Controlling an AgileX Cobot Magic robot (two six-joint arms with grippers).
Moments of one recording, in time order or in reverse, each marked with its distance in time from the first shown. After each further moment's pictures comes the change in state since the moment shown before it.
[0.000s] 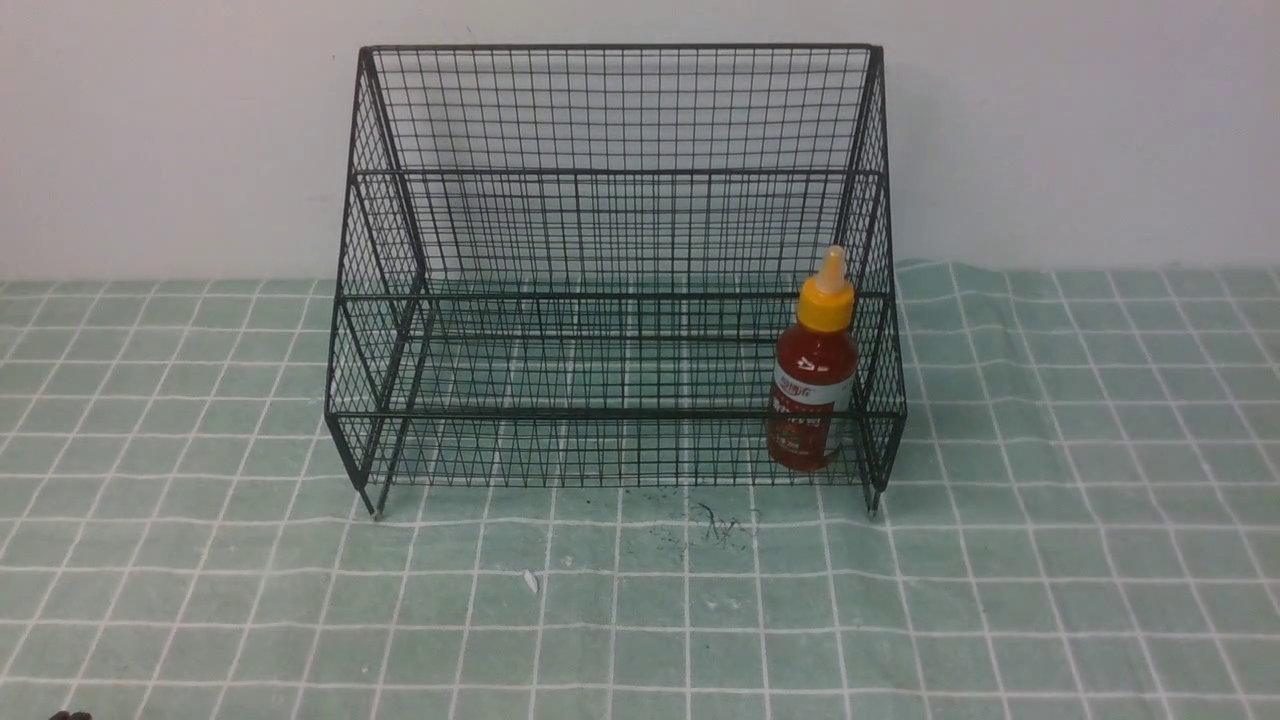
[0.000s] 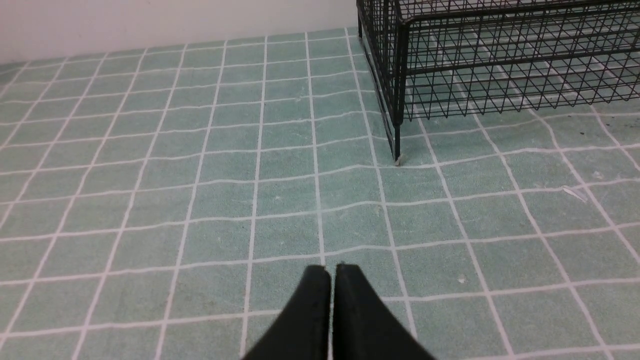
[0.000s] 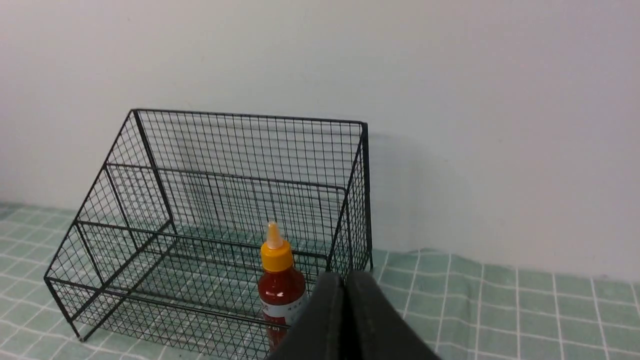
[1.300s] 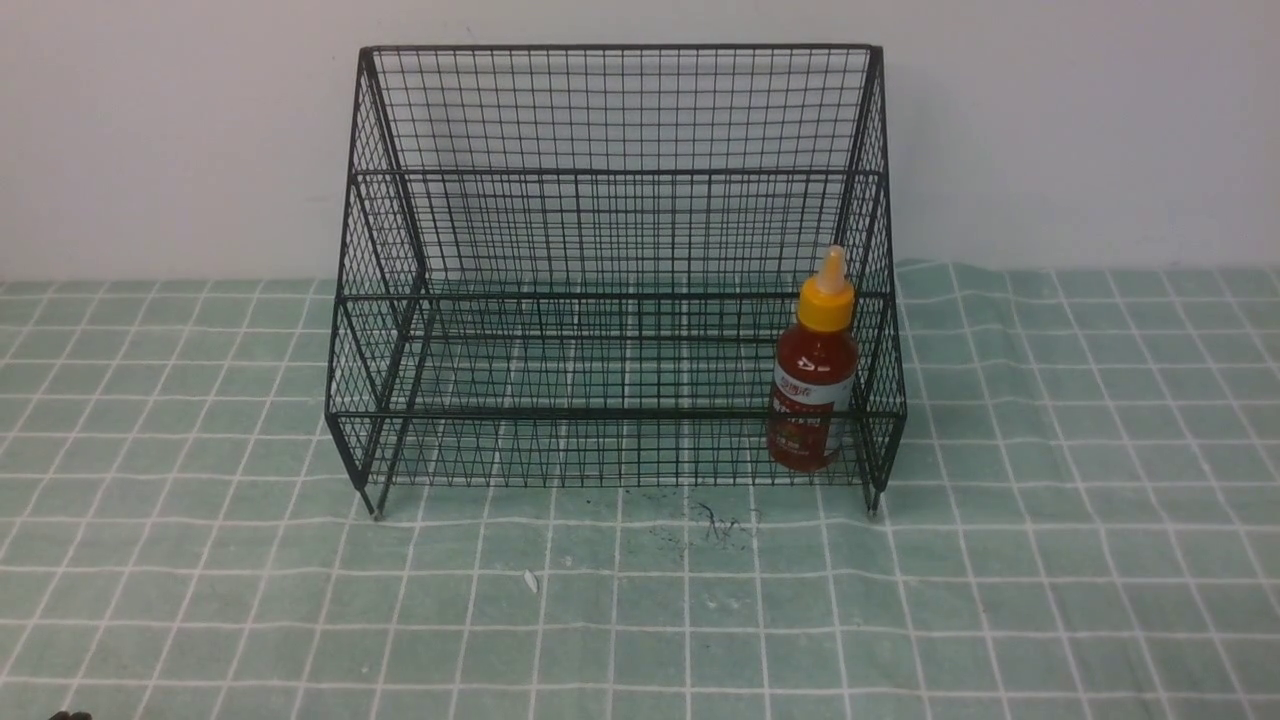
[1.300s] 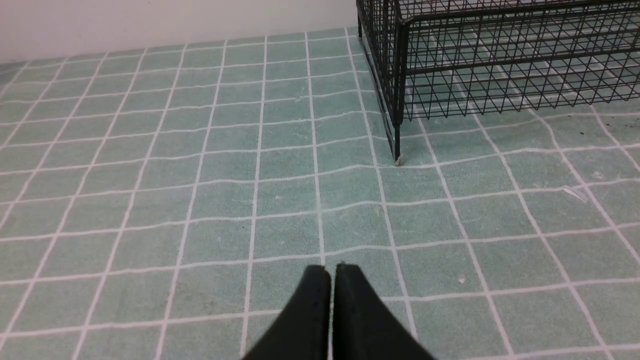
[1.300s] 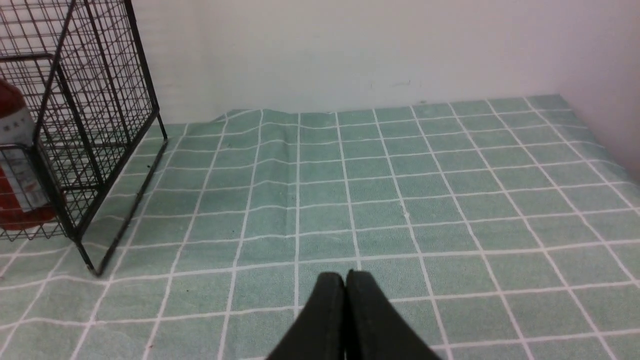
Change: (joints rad) right arm -0.390 -0.291 0.753 -0.122 -0.352 0.095; left arm 0.000 0.000 0.000 0.000 0.000 0.000
